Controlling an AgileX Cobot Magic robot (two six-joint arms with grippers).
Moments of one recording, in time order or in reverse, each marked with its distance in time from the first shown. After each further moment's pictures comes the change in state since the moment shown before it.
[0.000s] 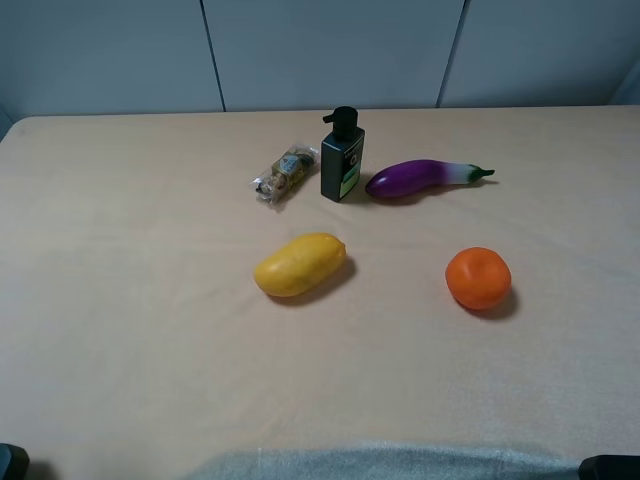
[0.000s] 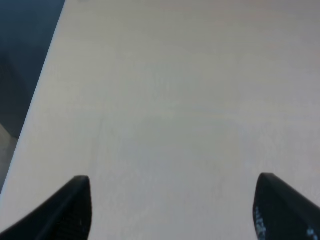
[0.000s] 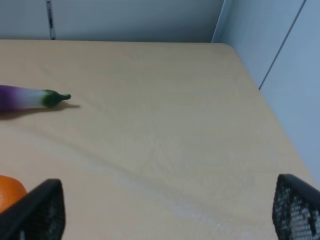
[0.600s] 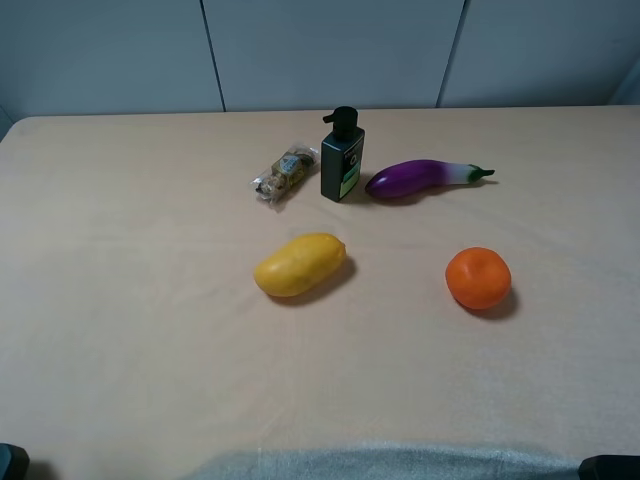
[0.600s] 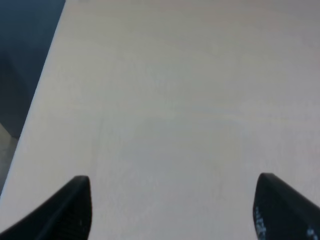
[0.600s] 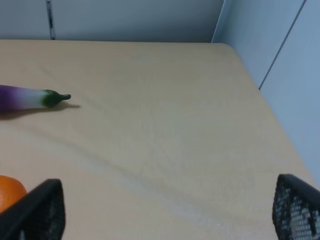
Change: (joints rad) left arm 0.000 0.000 0.000 0.001 0.000 0.000; right arm 0.000 0.000 0.000 0.000 0.000 0.000
